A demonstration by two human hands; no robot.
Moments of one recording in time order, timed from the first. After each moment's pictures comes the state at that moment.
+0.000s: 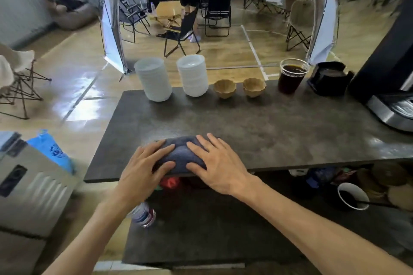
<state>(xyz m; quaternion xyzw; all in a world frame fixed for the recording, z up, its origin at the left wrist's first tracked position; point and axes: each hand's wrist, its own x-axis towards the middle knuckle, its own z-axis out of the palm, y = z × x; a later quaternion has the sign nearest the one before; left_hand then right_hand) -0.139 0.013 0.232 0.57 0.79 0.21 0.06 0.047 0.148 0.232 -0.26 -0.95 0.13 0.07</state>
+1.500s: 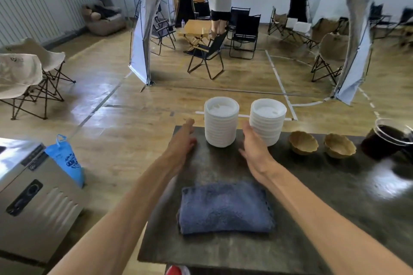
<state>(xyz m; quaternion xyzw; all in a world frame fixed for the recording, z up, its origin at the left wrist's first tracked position) -0.329 0.156 0.274 0.21 0.65 0.60 0.41 -0.164 0.228 0.307 -0.39 -0.58 0.65 0.29</state>
